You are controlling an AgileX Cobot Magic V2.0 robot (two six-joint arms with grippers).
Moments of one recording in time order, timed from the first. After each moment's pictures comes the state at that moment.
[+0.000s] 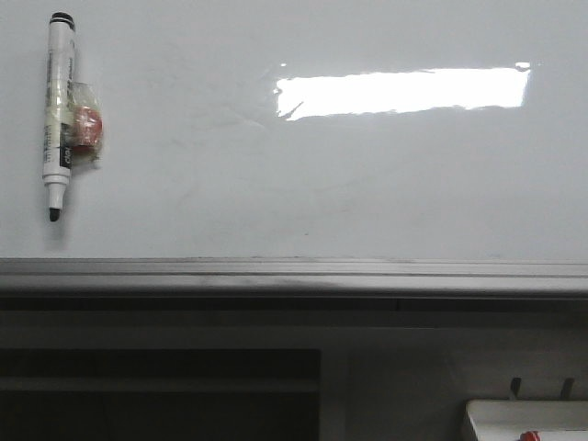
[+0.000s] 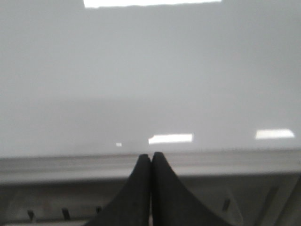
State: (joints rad) left arm -0.07 0.00 0.00 -0.04 0.21 0.06; right arm -0.11 -0.01 0.01 -0.10 0.21 0.05
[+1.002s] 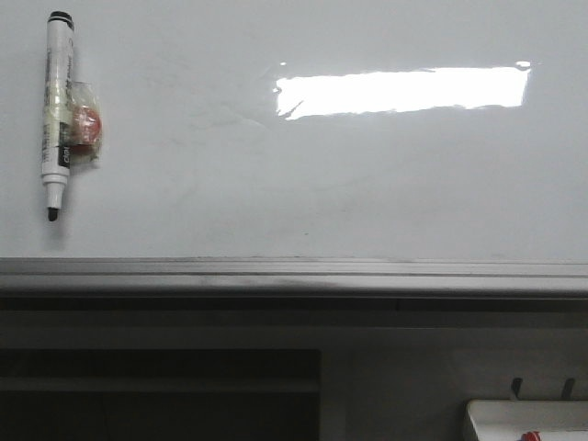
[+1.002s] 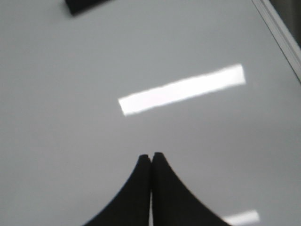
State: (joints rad) left arm -0.07 0.00 -0.04 -0.25 0.03 0.03; right arm -0.11 -0.01 -0.09 -0.16 0.08 0.38
